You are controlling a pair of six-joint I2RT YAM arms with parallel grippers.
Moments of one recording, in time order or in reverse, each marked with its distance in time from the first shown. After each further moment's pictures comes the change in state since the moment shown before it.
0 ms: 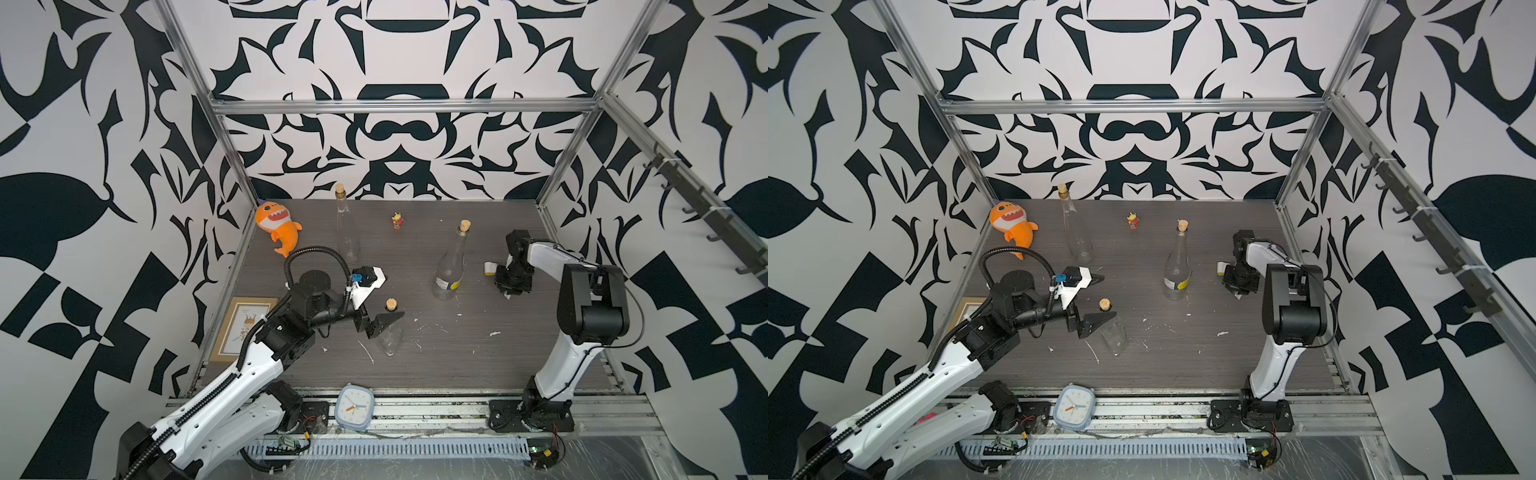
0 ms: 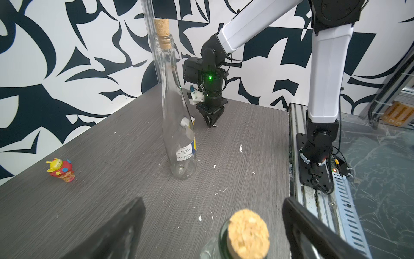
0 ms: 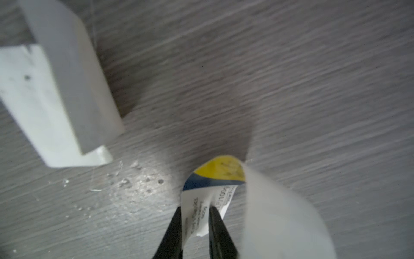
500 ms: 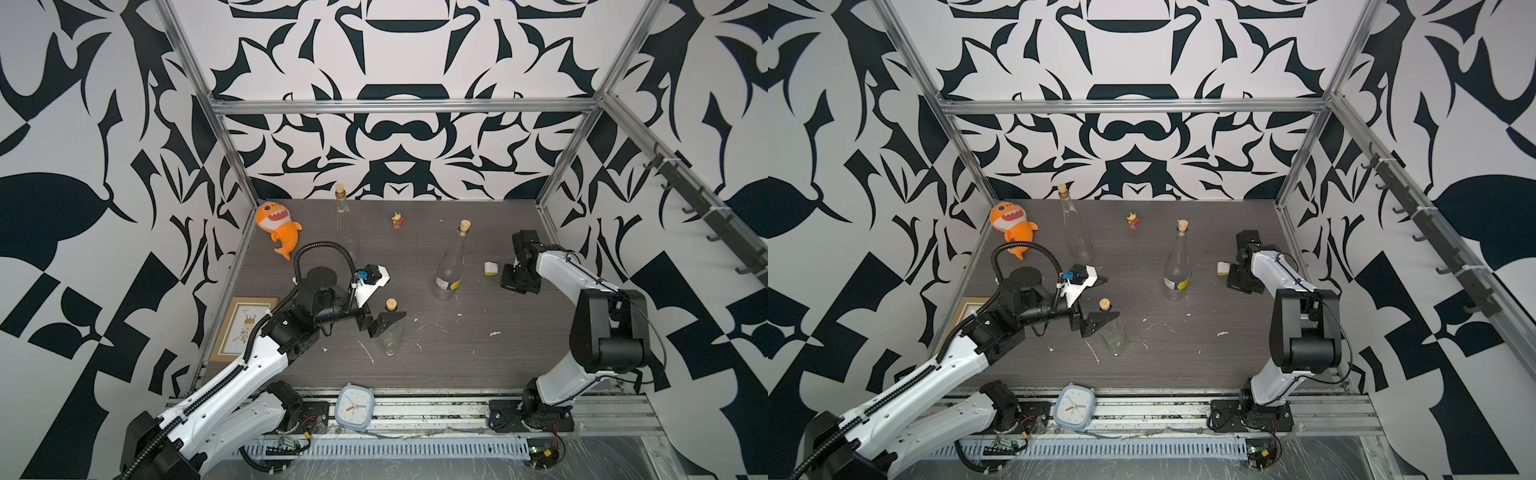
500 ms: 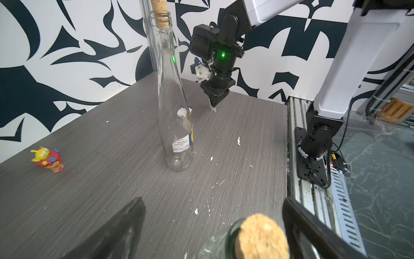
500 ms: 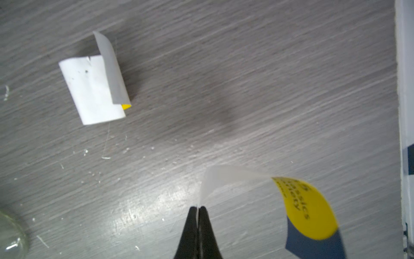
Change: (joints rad) left arm 0.000 0.050 0.016 -0.021 0.013 -0.005; right arm 0.013 -0.177 -0.077 0.023 0.101 0.018
